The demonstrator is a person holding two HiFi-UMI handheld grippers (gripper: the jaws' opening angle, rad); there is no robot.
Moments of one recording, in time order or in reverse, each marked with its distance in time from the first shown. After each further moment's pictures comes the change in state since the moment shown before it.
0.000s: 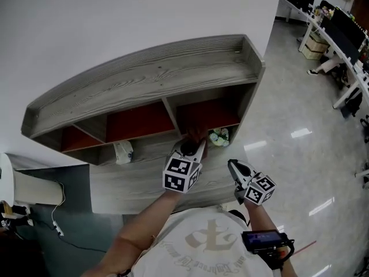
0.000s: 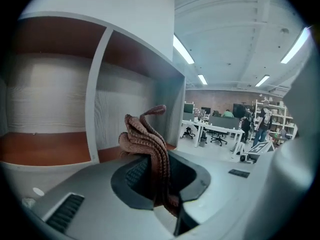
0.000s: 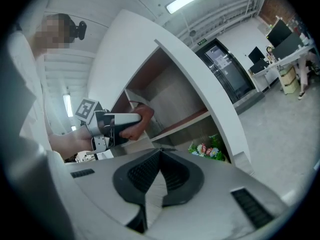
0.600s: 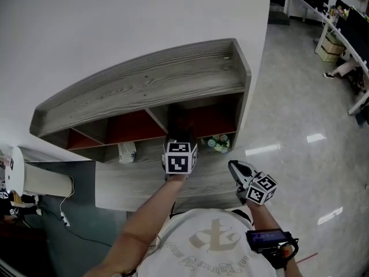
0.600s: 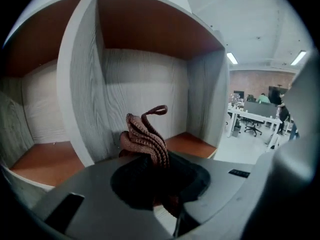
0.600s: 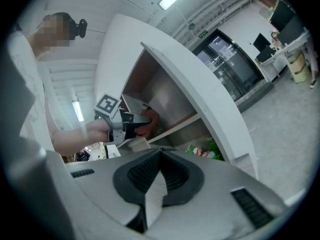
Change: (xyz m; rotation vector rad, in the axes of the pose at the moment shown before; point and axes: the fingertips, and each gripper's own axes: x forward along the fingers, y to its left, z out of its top) left arm 0.054 0.057 0.011 -0.031 0.160 0.375; right arm -0.001 -0.046 0.018 0.035 0.035 0.134
